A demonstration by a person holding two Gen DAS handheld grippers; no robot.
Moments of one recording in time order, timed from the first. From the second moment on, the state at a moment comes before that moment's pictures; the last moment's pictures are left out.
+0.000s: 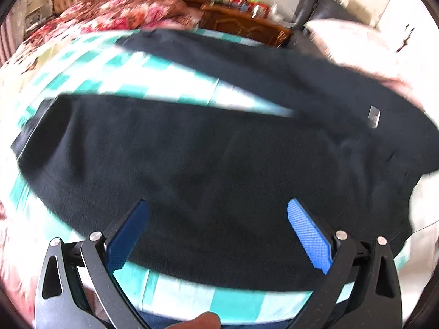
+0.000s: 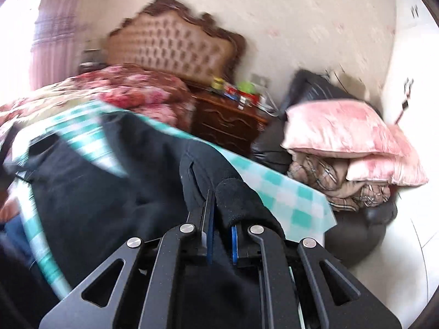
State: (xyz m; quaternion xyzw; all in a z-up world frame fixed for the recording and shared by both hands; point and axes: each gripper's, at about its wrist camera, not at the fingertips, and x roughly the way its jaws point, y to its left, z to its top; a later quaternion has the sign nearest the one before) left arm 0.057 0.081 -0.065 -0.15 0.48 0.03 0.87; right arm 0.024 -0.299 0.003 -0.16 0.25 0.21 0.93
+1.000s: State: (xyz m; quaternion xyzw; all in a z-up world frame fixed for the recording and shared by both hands) left arm 0.410 0.209 -0.088 -0.43 0.51 -0.05 0.74; right arm 0.022 -0.356 -0.006 -0.09 0.28 0.18 0.94
